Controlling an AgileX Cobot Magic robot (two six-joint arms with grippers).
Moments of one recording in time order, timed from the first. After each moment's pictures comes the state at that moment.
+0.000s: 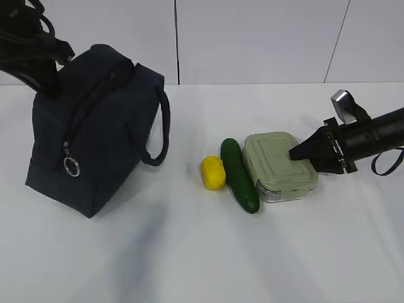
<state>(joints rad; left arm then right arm) -0.25 1.75 -1.58 -0.08 1.15 0.12 -0.22 2.33 -1.49 1.12 1.23 -0.97</state>
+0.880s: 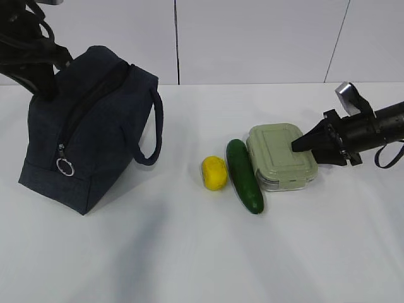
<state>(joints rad) -0.25 1.76 -1.58 -0.05 1.16 0.12 -0.21 2.29 -1.49 1.16 1.16 -0.93</state>
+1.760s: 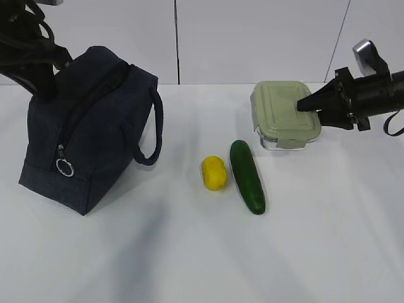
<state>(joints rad) -0.25 1.76 -1.58 -0.05 1.16 0.12 -0.21 2.13 -1.48 1.24 1.15 -0.89</state>
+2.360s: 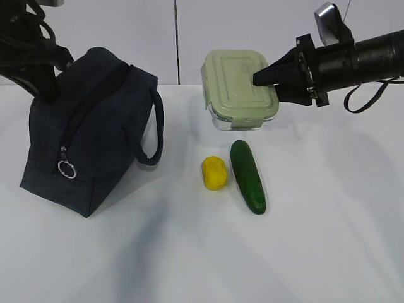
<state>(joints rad) -0.25 1.76 -1.58 -0.07 1.18 0.12 -0.03 2.03 -1.48 1.34 1.16 -0.87</state>
